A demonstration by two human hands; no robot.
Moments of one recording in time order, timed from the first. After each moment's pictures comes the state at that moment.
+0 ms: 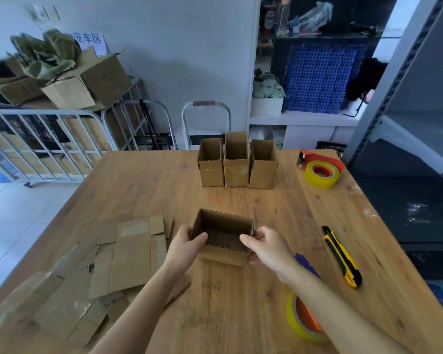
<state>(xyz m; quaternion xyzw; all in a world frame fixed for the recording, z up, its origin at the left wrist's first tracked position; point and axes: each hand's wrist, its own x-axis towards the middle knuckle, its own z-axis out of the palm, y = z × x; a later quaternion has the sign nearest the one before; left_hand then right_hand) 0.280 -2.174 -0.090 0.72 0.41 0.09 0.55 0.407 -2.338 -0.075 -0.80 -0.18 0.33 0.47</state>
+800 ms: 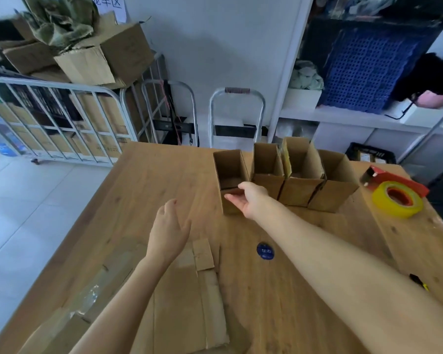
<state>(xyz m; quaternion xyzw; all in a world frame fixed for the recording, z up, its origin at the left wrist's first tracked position) 0.276 -1.954 -0.105 0.83 0.44 0.15 0.30 0.466 -2.029 -0.078 -0.57 0.15 0.44 0.67</state>
